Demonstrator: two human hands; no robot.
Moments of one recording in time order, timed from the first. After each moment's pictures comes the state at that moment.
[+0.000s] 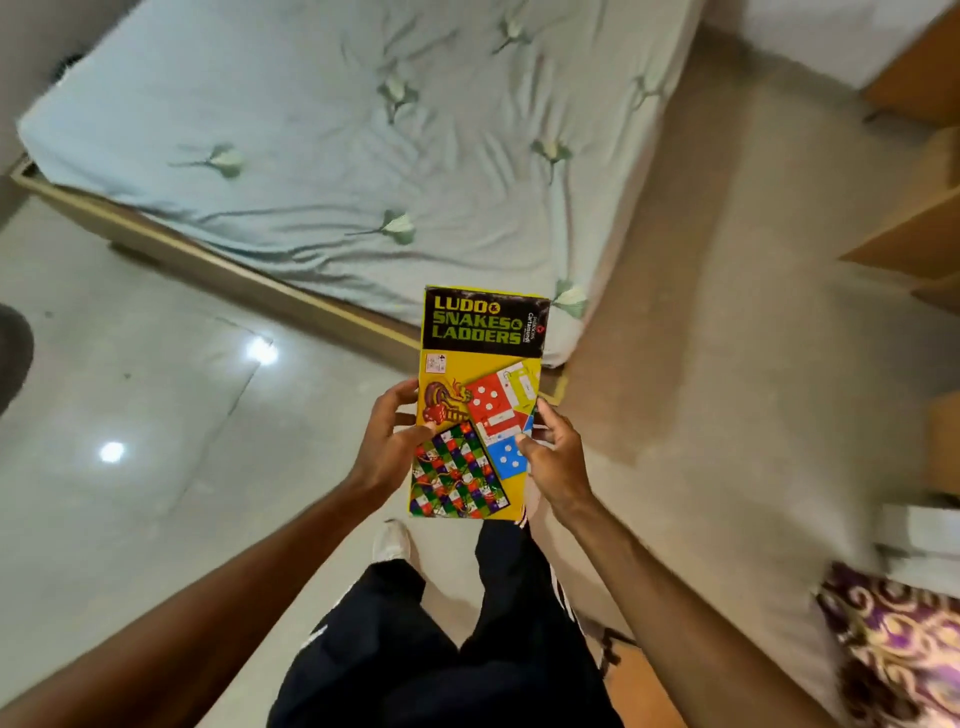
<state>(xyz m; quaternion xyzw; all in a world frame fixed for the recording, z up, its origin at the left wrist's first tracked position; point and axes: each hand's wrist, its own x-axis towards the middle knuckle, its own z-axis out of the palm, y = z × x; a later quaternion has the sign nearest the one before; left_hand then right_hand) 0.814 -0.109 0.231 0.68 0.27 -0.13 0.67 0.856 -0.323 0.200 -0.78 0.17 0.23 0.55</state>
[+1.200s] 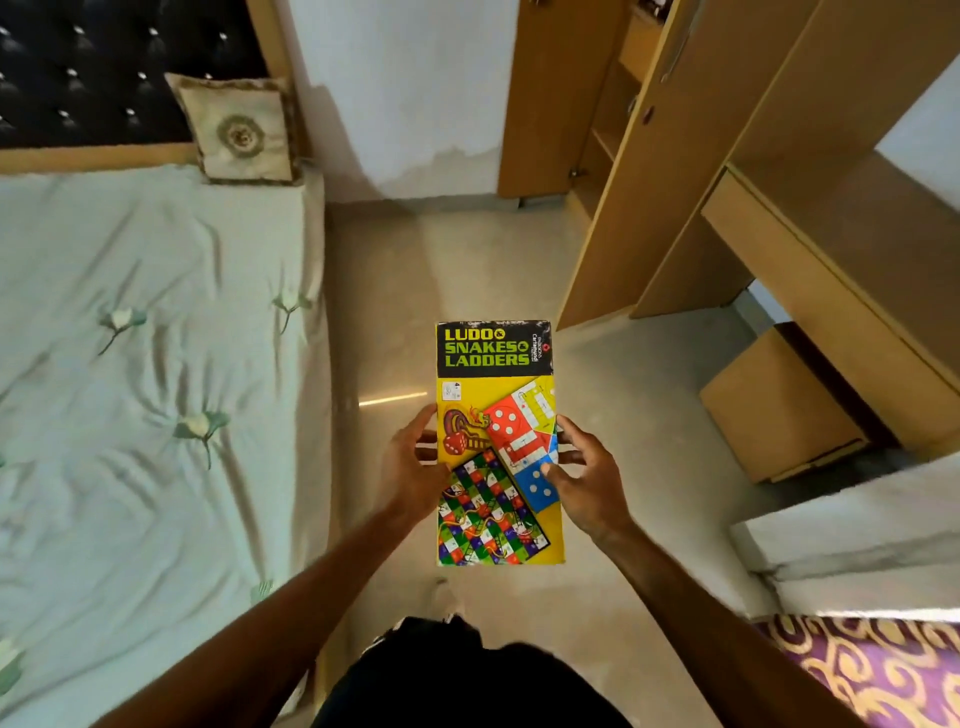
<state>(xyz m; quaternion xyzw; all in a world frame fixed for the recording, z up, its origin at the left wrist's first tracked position) 1.279 -0.685 0.294 0.80 -0.08 -0.17 0.56 1.185 -0.891 0.288 -0.80 0.26 -0.05 0.53</state>
